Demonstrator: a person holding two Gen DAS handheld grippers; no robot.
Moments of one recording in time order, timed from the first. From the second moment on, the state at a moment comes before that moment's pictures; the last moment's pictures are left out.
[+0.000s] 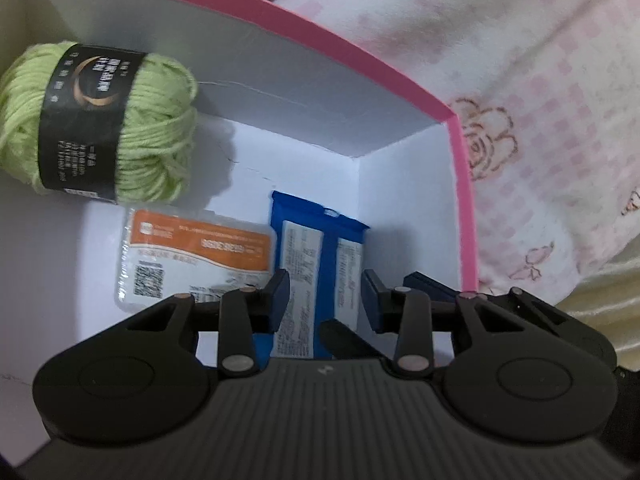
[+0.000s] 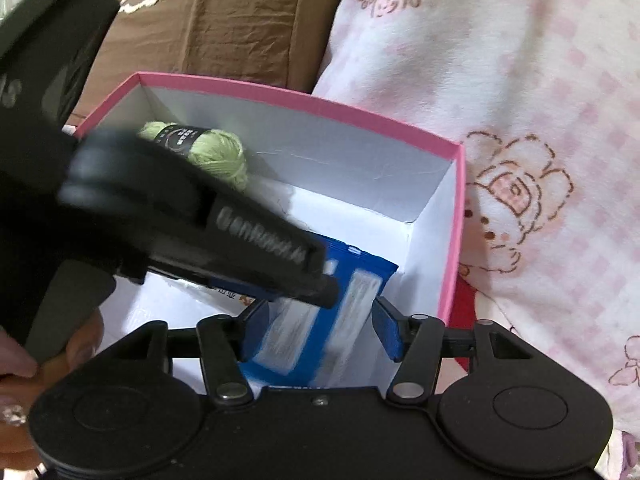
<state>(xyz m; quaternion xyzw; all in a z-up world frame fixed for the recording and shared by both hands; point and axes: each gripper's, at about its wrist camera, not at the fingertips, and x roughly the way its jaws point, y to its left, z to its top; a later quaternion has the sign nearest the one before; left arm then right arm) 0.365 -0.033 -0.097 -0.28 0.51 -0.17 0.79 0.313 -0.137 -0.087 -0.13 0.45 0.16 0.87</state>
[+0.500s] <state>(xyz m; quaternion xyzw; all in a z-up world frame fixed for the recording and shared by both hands) 0.327 -0.045 -0.049 -0.20 0.49 -0.20 0.82 0.276 -0.168 -0.053 -0.09 0.43 0.22 0.87</state>
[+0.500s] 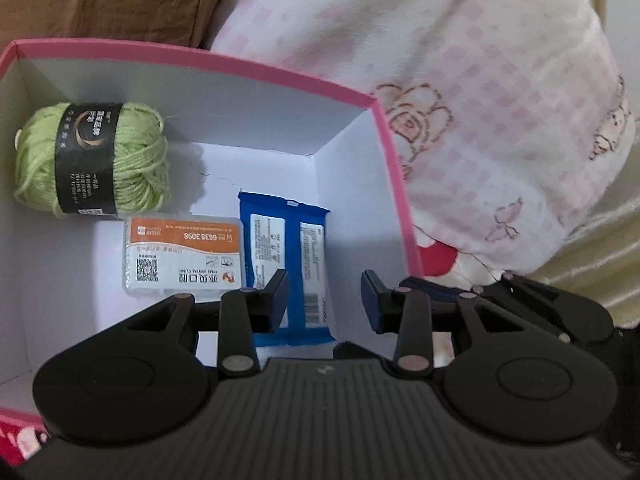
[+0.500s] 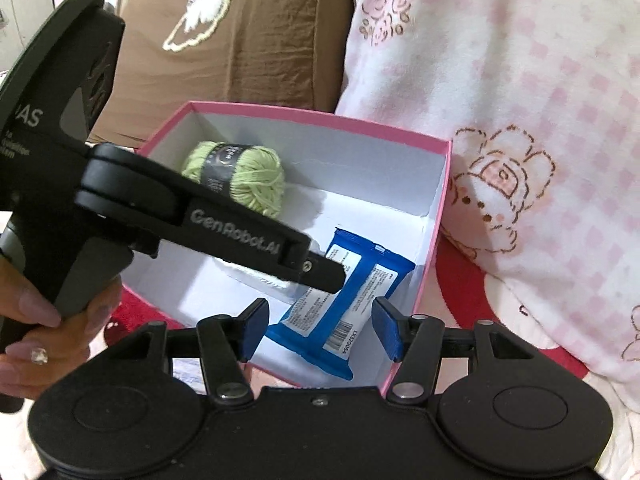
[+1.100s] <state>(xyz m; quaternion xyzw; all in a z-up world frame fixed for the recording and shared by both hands) 0.234 -0.032 0.020 -0.10 0.46 -0.21 0.86 0.204 -0.178 -0.004 -0.14 0.39 0.26 0.87</state>
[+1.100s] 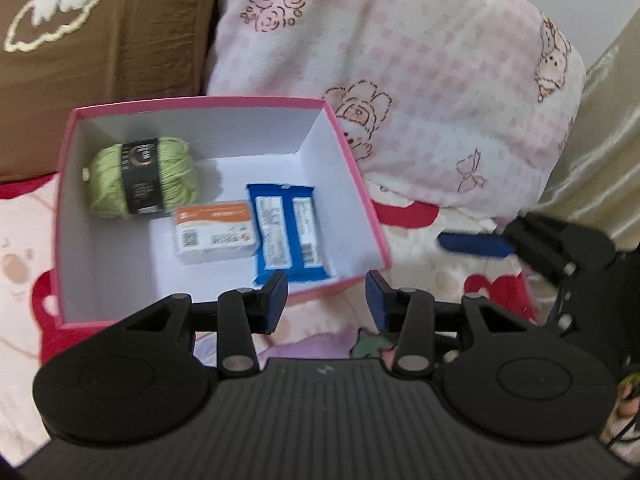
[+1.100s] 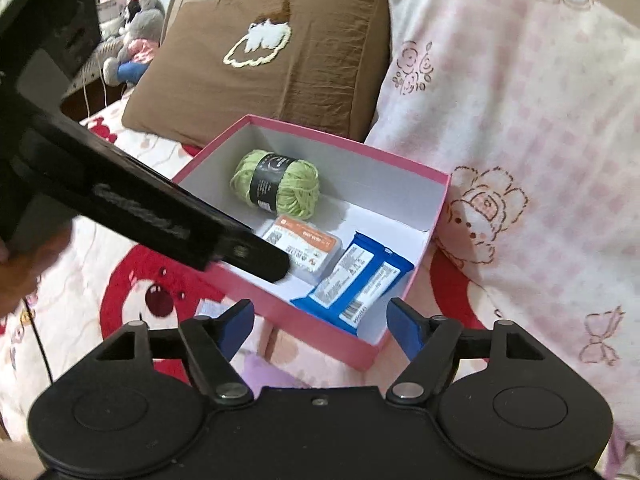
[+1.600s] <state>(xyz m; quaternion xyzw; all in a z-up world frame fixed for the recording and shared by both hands) 0.178 -0.024 0.039 -0.08 0.46 -0.20 0.86 0.160 -0.190 0.018 -0.13 0.38 0.28 0.87</state>
